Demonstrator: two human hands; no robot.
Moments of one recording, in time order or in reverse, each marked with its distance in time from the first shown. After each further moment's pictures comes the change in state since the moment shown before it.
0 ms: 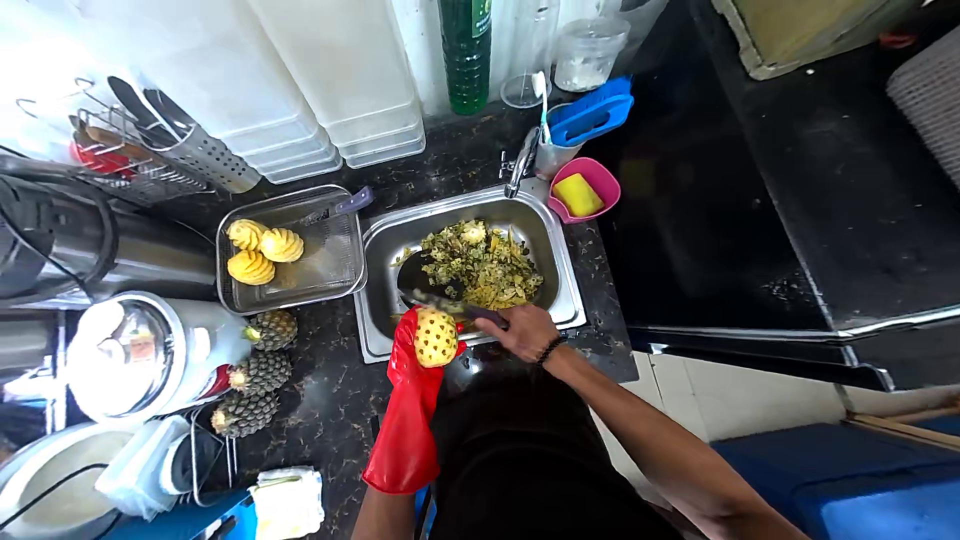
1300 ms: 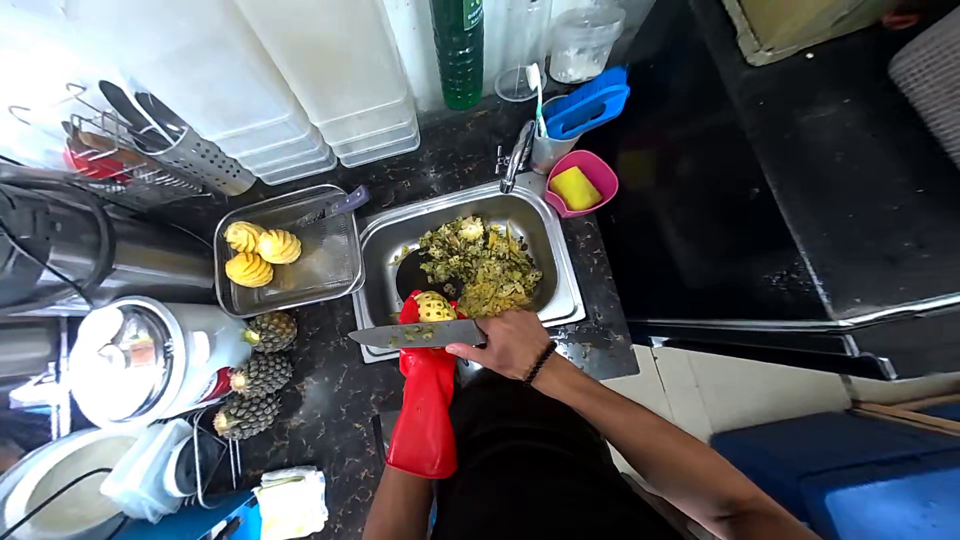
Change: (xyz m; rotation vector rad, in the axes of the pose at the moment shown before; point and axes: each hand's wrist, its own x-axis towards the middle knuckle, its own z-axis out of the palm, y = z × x) left_hand -0.015 -0.021 0.015 0.267 0.094 0.195; right_hand -0.027 -0.050 -0.014 -0.149 0.016 -0.090
